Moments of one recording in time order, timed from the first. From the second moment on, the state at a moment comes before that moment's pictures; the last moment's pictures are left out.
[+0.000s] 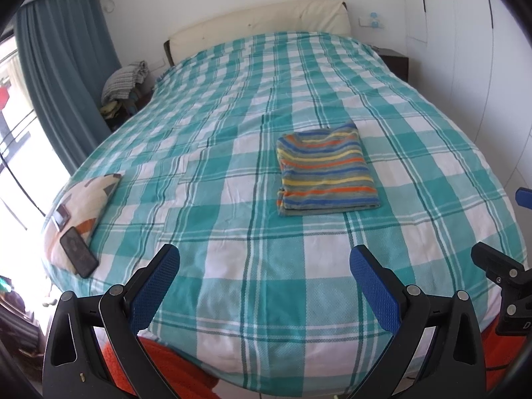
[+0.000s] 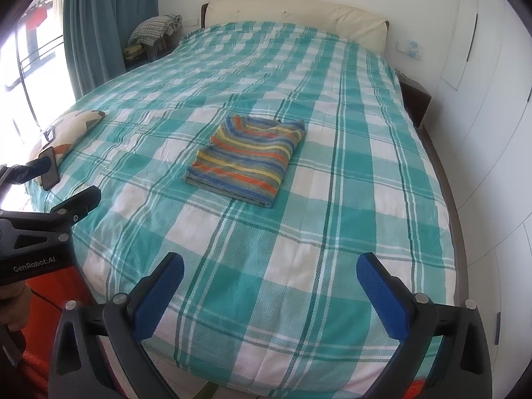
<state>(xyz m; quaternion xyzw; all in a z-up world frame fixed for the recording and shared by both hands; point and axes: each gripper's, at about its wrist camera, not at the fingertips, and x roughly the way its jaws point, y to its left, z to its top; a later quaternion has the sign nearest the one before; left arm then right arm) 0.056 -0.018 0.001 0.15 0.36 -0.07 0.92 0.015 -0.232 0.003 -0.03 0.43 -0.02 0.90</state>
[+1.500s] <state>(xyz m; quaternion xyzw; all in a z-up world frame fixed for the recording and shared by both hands) 0.023 0.020 0.050 0.13 0.37 -0.10 0.91 -0.023 -0.238 0.053 -0.08 0.41 -0.07 0.90</state>
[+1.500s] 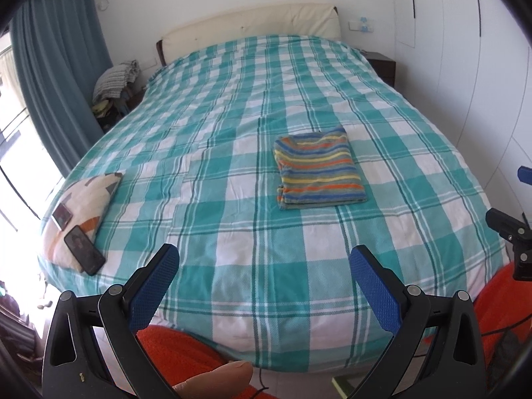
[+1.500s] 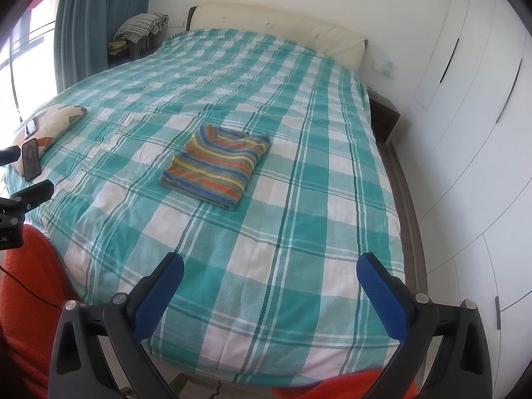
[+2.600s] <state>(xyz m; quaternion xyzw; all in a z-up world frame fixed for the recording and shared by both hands) -0.011 0.024 0.032 0.10 0.40 -0.09 0.91 -0.066 -0.216 0.063 -0.02 0.42 -0.05 0.90</state>
